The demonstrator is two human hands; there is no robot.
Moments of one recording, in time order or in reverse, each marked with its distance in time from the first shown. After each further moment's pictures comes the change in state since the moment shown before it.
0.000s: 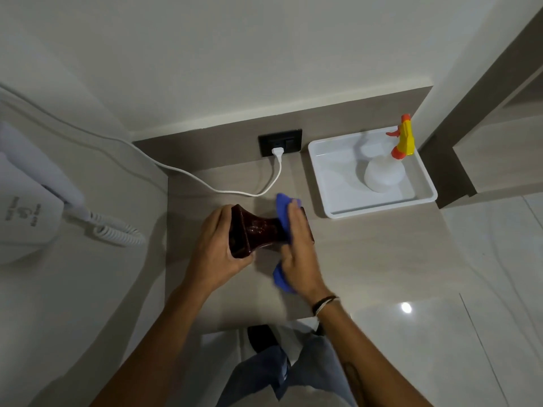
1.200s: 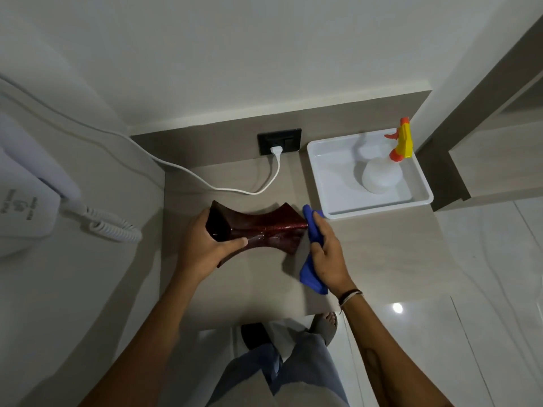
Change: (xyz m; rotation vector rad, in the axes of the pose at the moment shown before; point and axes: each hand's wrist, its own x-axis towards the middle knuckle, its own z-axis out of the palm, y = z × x) left_hand 0.007 -0.012 -0.007 -0.382 0.007 -0.373; right_hand 0.003 0.047 -0.047 0.095 0.086 0.267
